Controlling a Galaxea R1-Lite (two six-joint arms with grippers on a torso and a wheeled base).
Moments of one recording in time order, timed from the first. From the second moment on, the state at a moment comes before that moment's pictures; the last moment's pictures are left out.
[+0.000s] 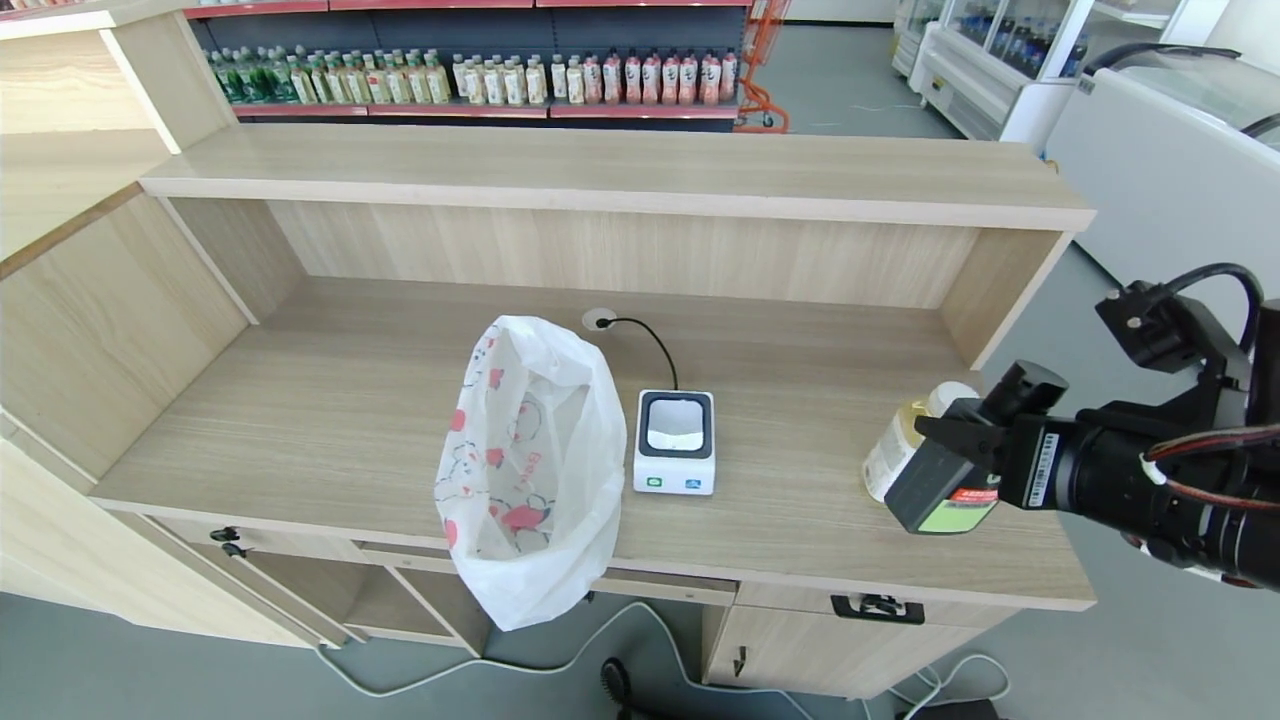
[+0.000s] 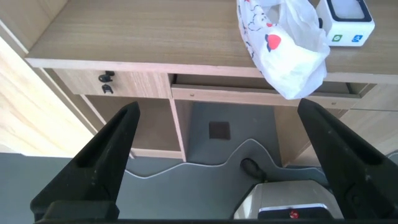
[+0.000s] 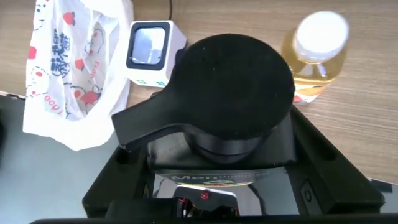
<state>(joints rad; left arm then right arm) -0.01 0.00 0.00 0.04 -0.04 0.03 0.46 1.33 -0.65 -0.39 -0.14 0.27</state>
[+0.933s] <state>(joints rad) -0.01 0.00 0.00 0.04 -0.04 0.03 0.40 1.65 -0.93 -0.44 -0.32 0.32</state>
